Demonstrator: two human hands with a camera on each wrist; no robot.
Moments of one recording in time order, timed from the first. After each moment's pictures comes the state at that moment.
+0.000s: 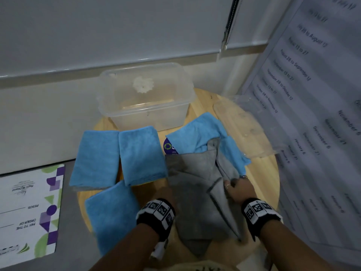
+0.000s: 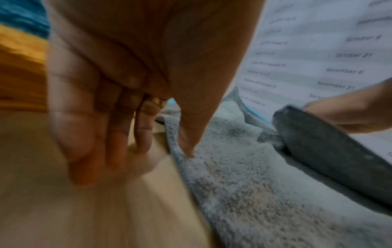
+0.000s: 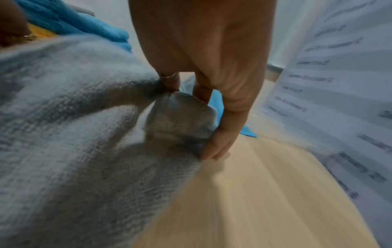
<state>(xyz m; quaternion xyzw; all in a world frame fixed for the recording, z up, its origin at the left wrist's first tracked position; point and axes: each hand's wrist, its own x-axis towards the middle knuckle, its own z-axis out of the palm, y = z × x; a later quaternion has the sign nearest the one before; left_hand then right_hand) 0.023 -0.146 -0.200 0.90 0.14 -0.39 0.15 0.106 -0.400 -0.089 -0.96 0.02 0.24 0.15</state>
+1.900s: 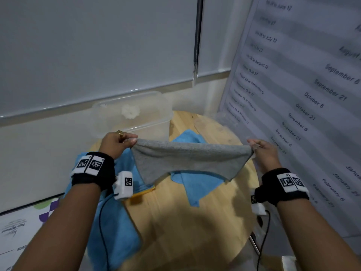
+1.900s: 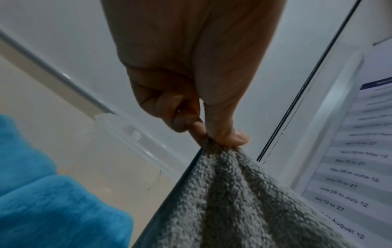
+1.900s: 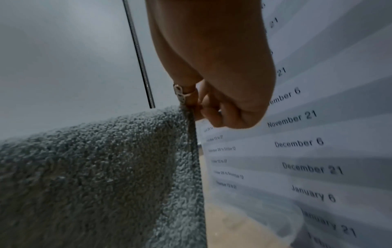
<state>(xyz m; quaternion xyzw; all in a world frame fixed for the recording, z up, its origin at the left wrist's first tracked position) 0.110 -0.055 0.063 0.86 0.12 0.07 0.49 0.174 -0.483 0.022 -0.72 0.19 -0.03 0.66</state>
